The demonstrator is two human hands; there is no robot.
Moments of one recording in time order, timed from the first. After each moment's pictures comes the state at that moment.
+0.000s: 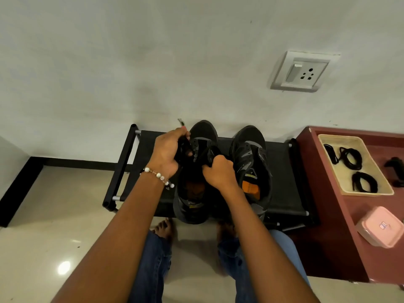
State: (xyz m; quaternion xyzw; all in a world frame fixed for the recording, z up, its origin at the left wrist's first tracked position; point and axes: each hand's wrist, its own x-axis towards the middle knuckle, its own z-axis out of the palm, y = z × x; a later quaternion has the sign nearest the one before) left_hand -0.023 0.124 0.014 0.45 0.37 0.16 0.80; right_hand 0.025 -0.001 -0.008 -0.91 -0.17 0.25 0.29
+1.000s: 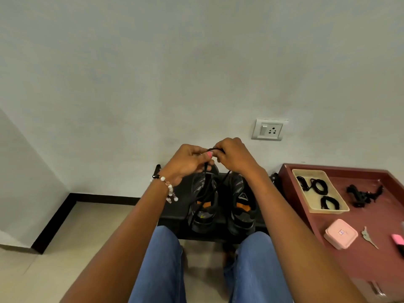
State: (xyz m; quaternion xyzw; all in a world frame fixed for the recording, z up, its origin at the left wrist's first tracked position) left_hand -0.110 0.078 0.185 0.76 0.19 0.08 0.62; right_hand 0.008 -0.036 0.183 -0.86 -0.44 0.02 0.25
